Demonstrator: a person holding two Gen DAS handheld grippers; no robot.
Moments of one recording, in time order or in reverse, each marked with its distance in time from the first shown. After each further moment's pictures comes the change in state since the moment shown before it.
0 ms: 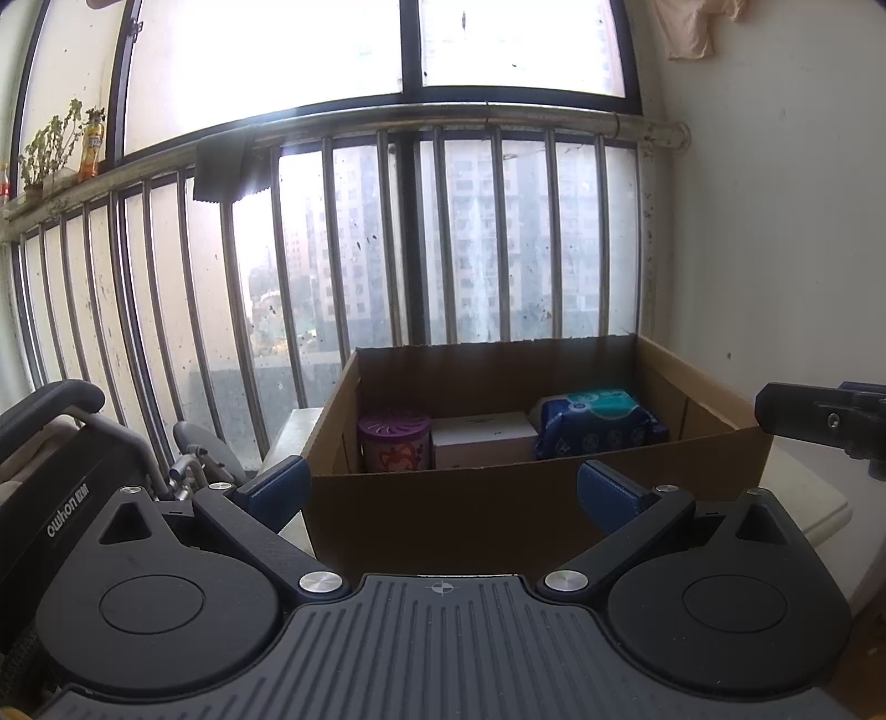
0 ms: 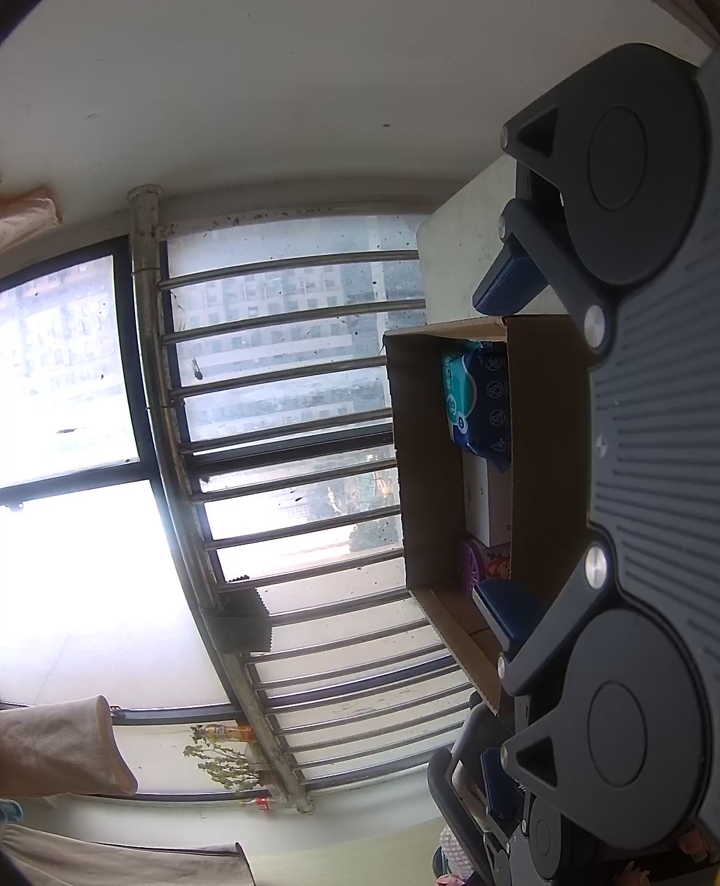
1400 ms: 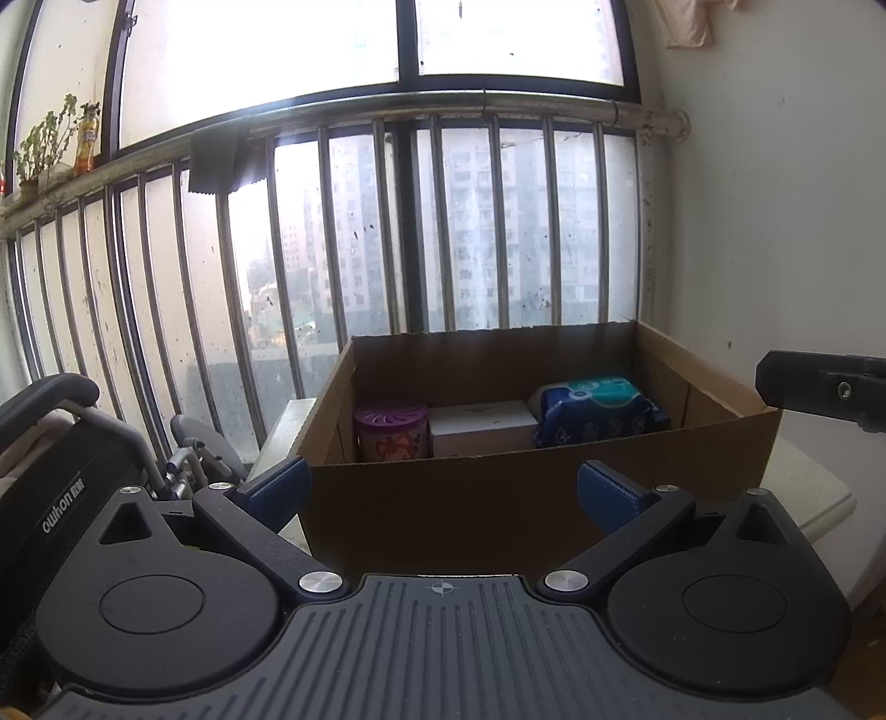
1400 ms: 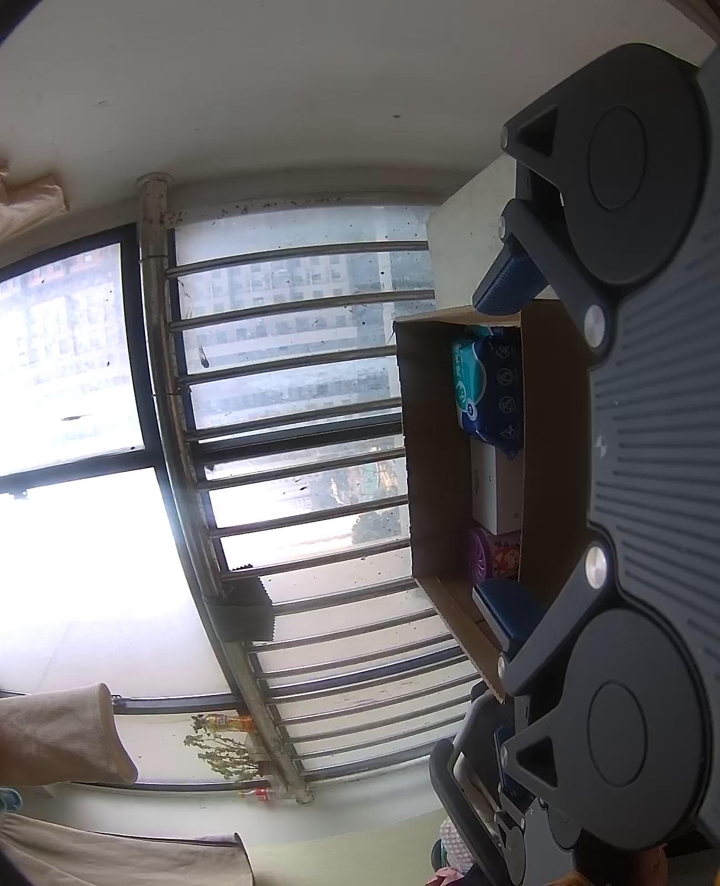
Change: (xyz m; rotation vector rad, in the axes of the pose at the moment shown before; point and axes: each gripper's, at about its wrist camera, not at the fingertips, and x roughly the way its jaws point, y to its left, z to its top) left arm 0.004 -0.001 -0.002 0.005 0.021 -0.003; right arm 0.000 0.006 0.005 -0.015 -0.007 0.018
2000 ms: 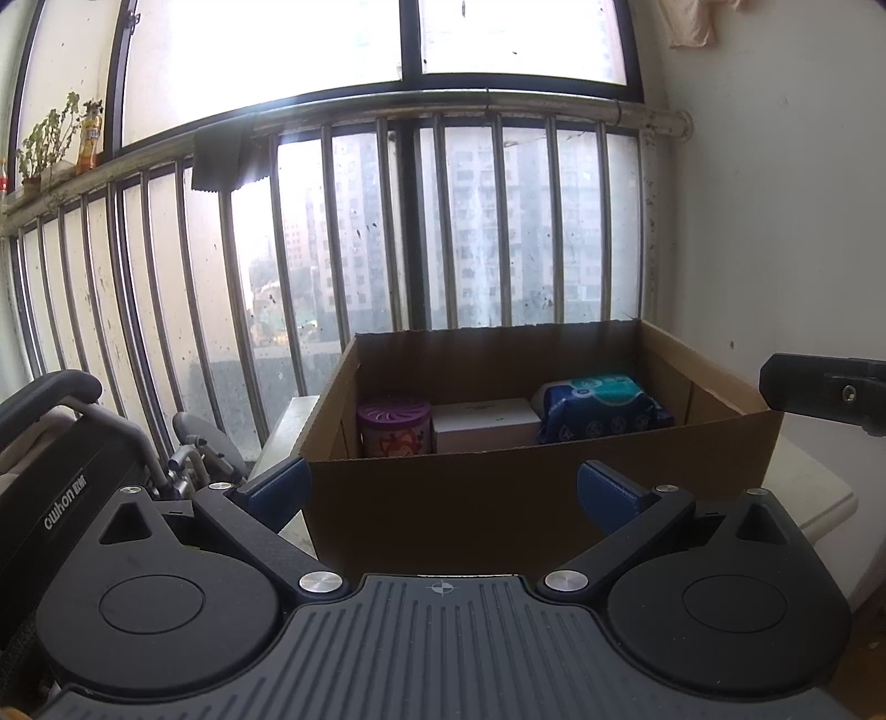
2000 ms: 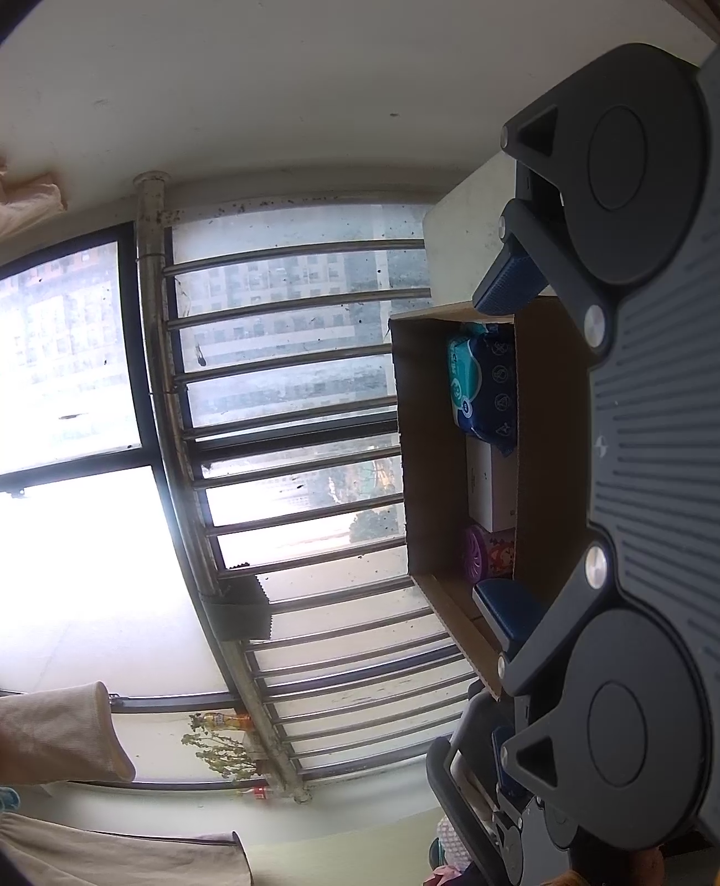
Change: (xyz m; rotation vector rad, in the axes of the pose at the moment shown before) left arm 0.001 0.000 -0.001 -0.004 0.002 0.002; right arm -0.001 0.001 -0.001 0.003 0.004 0.009
